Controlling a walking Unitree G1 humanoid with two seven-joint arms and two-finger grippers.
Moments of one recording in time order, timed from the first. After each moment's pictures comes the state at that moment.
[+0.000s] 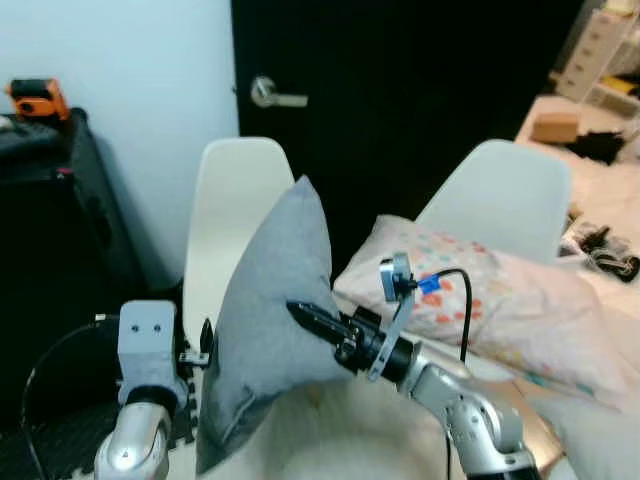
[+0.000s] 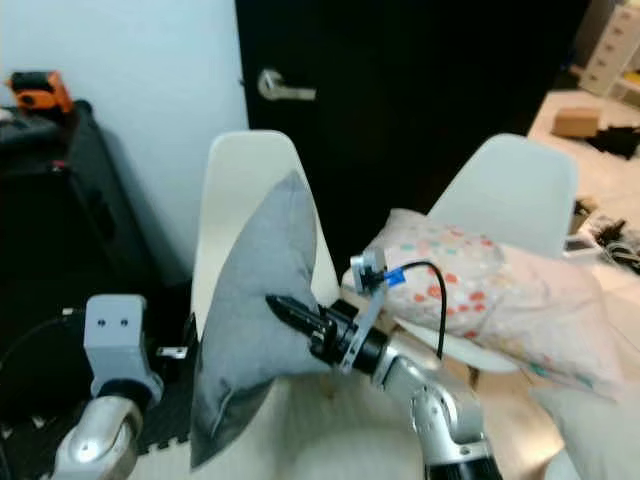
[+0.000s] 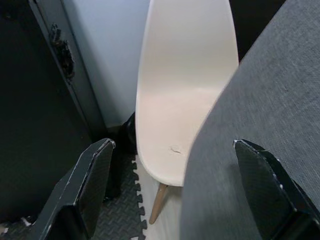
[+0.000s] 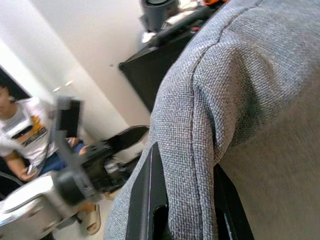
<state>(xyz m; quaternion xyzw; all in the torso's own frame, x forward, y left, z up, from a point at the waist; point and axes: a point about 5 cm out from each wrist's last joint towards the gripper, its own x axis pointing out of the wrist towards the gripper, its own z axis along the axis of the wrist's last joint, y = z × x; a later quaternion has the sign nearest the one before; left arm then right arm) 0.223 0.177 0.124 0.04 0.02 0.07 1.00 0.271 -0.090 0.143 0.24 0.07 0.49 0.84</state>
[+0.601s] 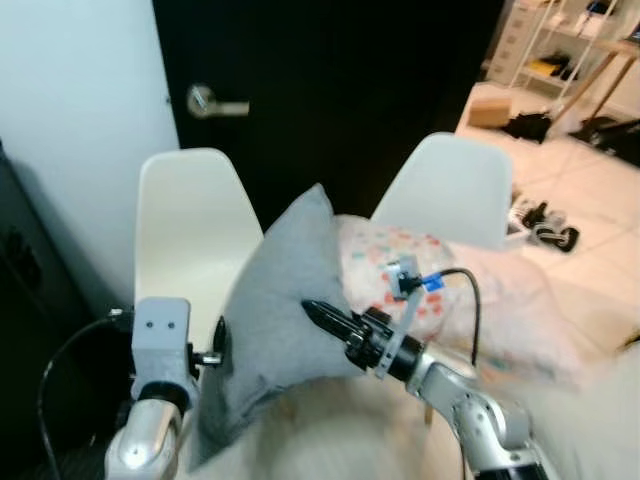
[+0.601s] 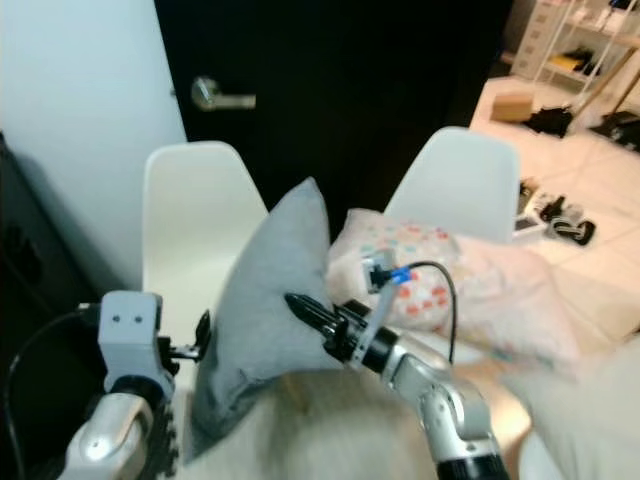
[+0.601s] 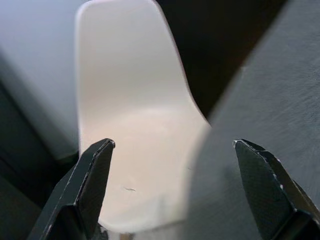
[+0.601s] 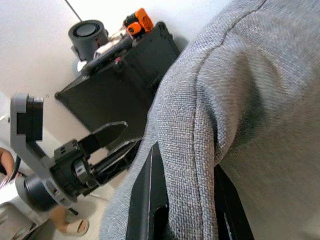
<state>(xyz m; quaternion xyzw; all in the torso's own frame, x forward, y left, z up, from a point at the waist) 0.225 0.171 0.126 0.04 0.02 0.06 1.00 0.276 -0.100 0.138 0.25 0.08 0.45 0.85</state>
